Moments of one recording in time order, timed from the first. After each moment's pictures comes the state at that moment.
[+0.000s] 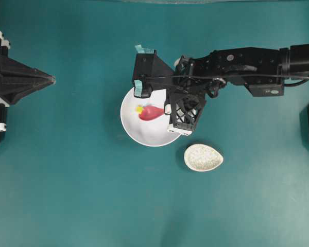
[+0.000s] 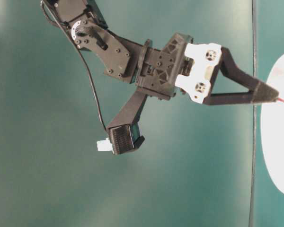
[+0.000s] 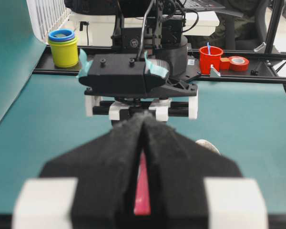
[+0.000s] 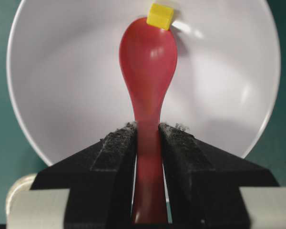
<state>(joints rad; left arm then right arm) 0.06 -0.96 1.15 0.02 -0.26 -0.01 -0.12 0.14 0.30 0.15 0.69 -0.04</state>
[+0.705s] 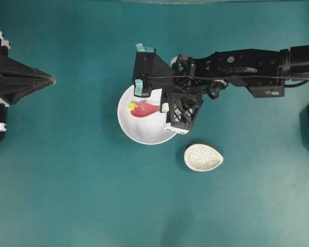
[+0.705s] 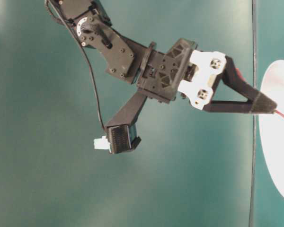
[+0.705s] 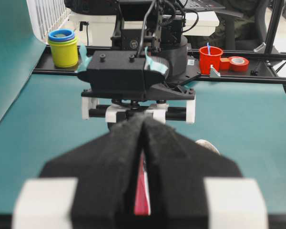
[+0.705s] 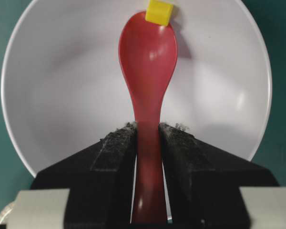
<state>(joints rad) 0.06 -0.96 1.15 0.02 -0.26 -0.01 -0.12 0.14 0.33 0.13 0.59 -0.04</state>
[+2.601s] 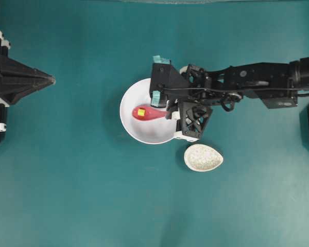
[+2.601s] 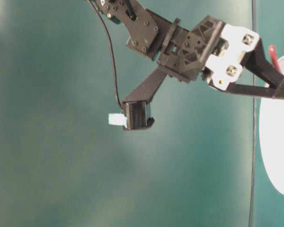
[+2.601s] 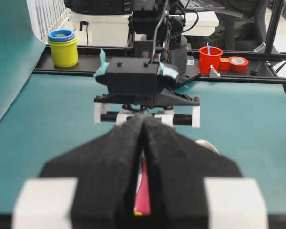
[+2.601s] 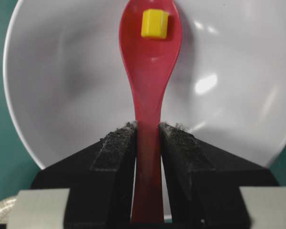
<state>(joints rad) 0.06 -0.96 1.15 0.02 -0.26 -0.01 -0.09 0.10 0.49 0.13 0.39 -0.03</state>
